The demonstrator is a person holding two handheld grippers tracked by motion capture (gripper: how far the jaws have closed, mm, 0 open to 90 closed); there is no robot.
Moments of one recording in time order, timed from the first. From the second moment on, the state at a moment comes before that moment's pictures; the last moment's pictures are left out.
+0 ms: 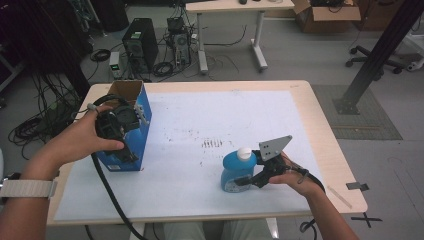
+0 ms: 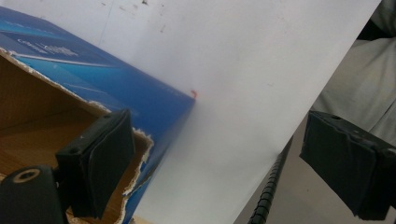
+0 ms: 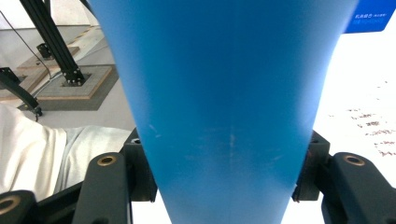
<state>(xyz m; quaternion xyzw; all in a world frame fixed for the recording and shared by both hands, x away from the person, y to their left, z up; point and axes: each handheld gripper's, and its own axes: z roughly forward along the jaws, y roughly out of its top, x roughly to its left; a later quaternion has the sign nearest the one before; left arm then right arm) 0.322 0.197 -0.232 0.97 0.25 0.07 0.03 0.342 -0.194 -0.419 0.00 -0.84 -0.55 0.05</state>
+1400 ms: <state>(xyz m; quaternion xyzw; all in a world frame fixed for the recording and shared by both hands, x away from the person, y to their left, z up) 0.313 0.171 -0.204 0.97 0.22 0.10 0.03 0.348 -0.206 -0.367 -0.02 -0.84 -0.54 0.03</state>
